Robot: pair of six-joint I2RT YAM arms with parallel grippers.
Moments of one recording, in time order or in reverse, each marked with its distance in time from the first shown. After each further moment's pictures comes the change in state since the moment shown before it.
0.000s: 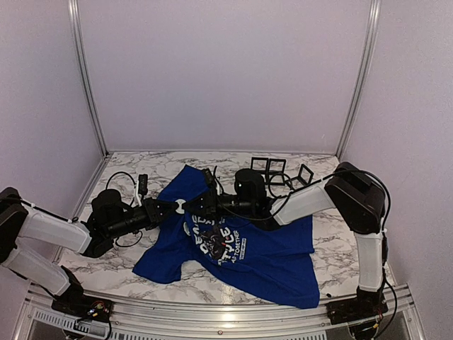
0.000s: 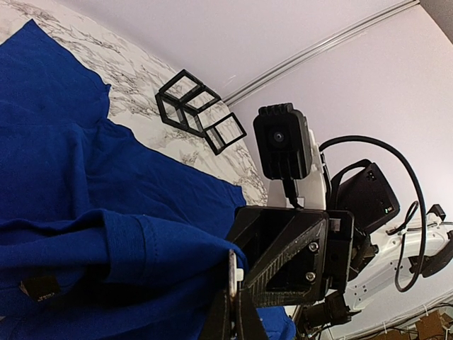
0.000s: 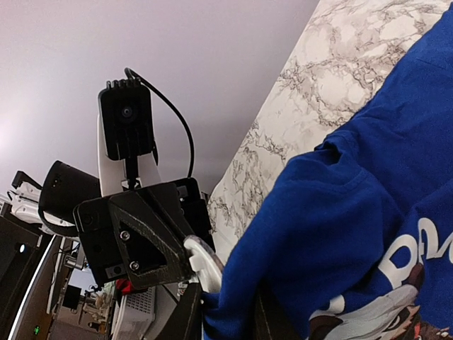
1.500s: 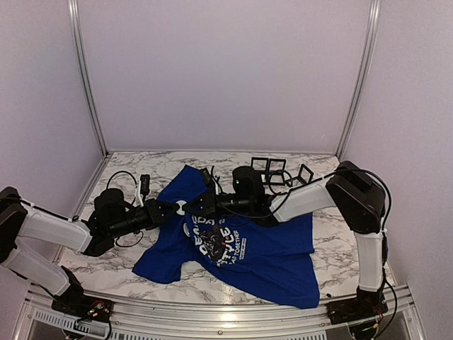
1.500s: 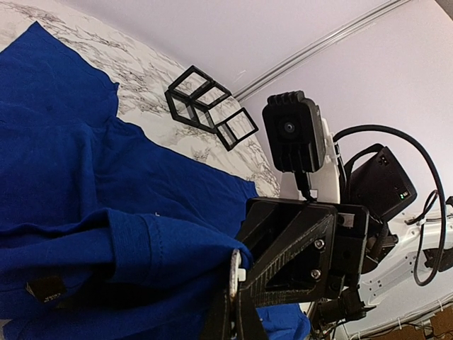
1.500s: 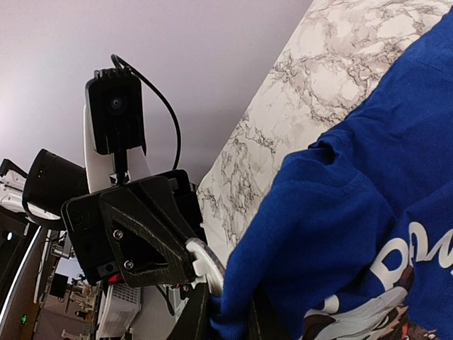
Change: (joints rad) left arm -0.010 0.000 0.019 -0.061 -0.017 0.053; right arm 0.002 0.000 0.037 -0.099 -0.029 -0.084
